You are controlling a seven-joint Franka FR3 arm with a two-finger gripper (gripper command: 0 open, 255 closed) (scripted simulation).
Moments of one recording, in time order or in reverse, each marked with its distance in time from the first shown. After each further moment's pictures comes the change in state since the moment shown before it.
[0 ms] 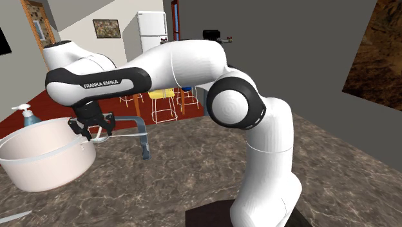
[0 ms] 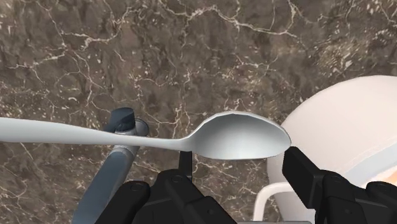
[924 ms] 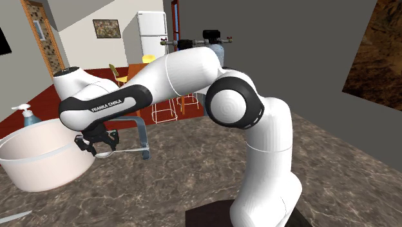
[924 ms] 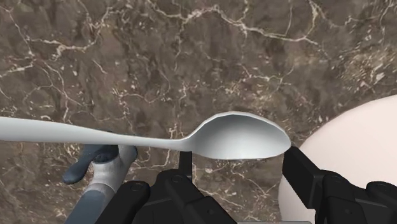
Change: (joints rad) arm -0.007 0.011 -0.007 -0.171 -0.019 0.176 0.037
